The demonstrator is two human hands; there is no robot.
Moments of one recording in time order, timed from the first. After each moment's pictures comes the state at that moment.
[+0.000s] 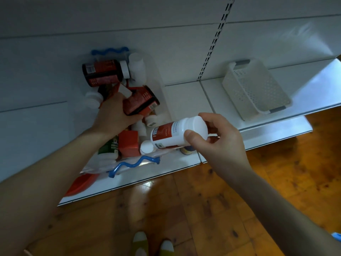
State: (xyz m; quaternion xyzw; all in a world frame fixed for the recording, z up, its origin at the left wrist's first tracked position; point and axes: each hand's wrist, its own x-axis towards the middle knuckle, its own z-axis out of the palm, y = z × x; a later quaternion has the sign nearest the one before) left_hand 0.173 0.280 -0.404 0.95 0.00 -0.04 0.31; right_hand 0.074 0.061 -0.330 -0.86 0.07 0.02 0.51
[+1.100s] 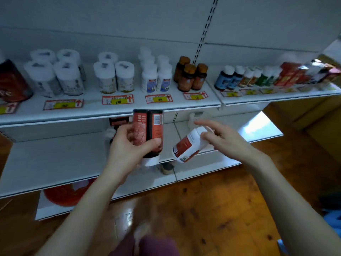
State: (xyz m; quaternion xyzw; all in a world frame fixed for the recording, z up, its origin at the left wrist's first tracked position) left_hand -0.037 0.235 -0.103 0.72 0.09 0.00 0.68; right_hand -0.015 0.004 -0.052 -0.94 -0.09 0.08 0.32
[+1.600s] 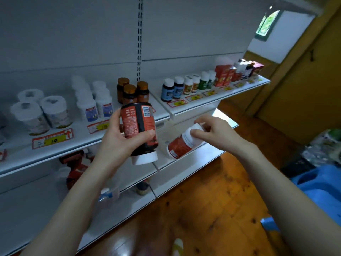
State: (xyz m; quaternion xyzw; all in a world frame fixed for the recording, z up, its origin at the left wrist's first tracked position) left_hand 0.012 0.146 -0.042 0.72 -0.10 -0.04 0.69; right_hand -0.017 -0.092 -0.019 -0.96 0.07 -0.05 0.26
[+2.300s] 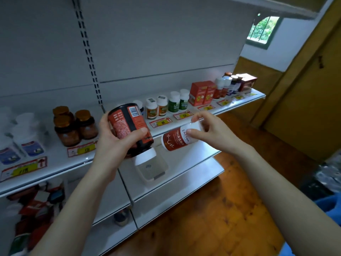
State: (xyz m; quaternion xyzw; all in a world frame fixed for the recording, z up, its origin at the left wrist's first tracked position) left_hand 0.083 -0.067 -0.024 0.68 -0.03 0.03 0.73; right_hand 0.063 -0.304 -0.005 -0.92 -0.02 -0.08 0.38
